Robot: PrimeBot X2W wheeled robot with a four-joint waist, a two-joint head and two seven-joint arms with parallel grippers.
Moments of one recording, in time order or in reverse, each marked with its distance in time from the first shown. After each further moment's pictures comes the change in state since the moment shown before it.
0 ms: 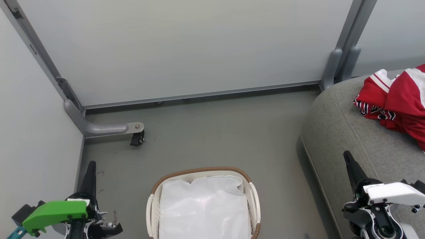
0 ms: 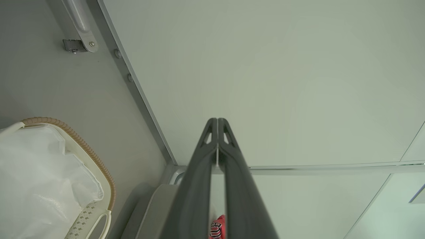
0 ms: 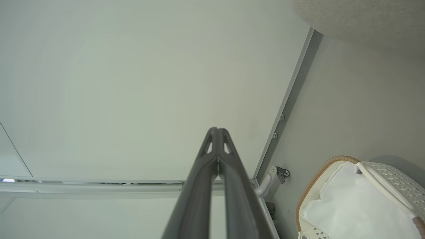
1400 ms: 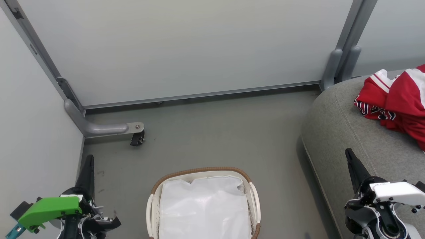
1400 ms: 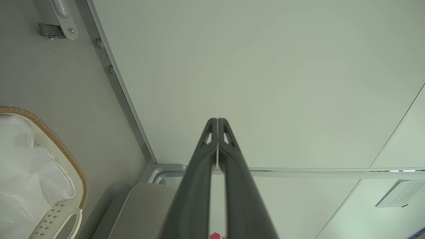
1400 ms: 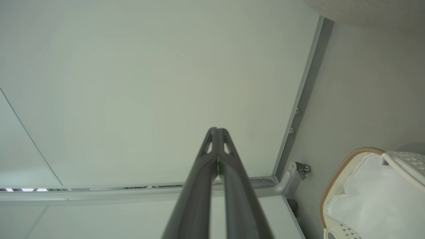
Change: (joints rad) left arm -0.019 0.001 0.015 -0.012 -0.106 0.000 0.029; right arm -0.001 -0.001 -0.012 -0.015 0.119 0.000 0.030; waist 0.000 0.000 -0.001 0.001
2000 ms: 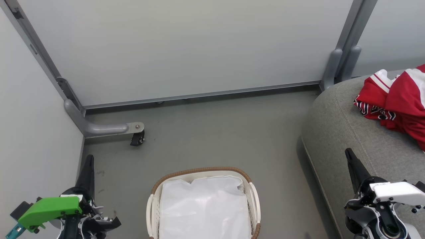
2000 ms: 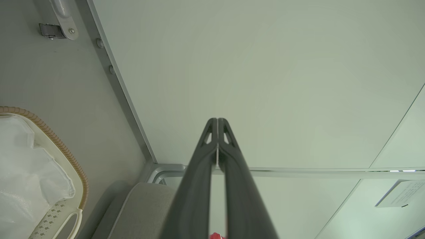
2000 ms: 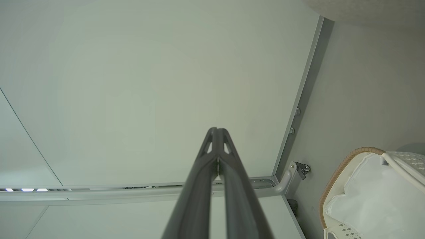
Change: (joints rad) left arm 0.000 0.000 0.000 0.000 0.000 0.000 0.000; right arm 0.000 0.000 0.000 0.000 0.000 0.000 0.000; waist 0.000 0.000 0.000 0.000
